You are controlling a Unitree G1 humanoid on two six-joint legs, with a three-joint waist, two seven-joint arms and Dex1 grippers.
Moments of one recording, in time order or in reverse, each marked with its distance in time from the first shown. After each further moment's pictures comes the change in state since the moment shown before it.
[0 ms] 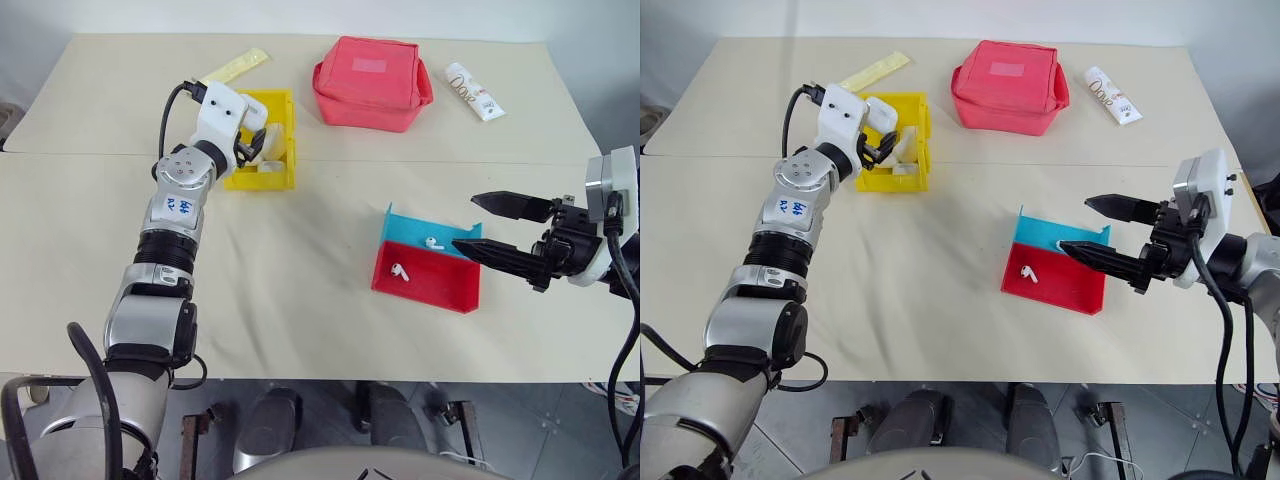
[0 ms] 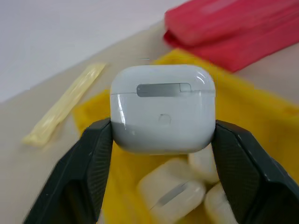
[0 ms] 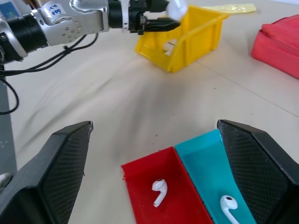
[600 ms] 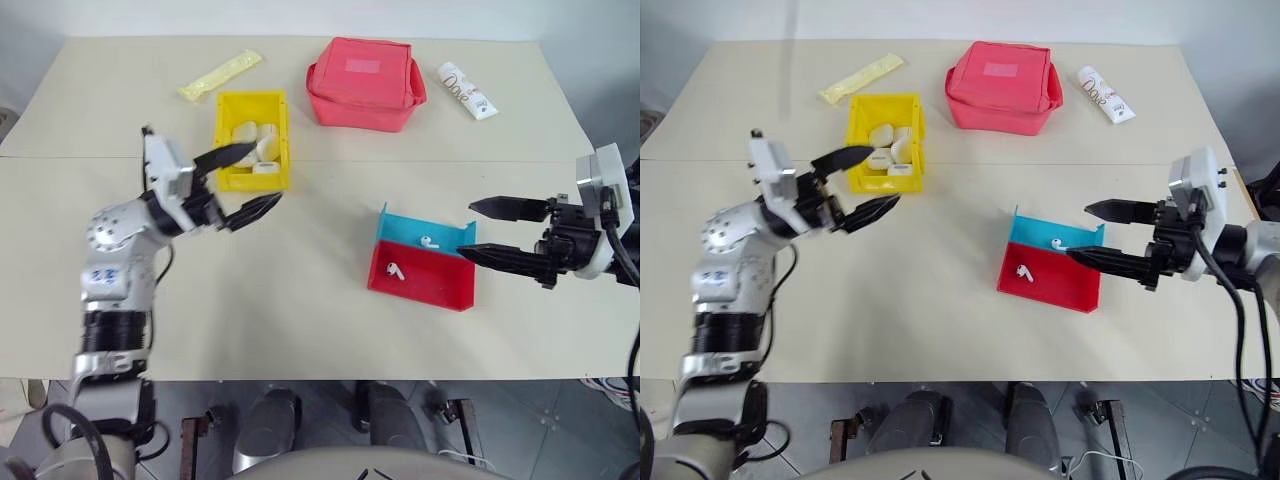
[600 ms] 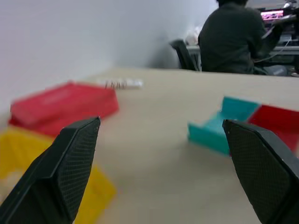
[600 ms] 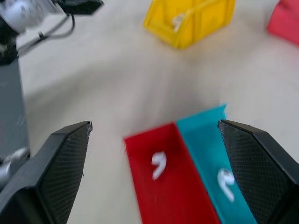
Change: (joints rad) left arm 0.546 0.207 0.153 -0.672 -0.628 0.045 -0.773; right arm -0.022 -0.137 0.096 0.176 -0.083 -0.070 0.241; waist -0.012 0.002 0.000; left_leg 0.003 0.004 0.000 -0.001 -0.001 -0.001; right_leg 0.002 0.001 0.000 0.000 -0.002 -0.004
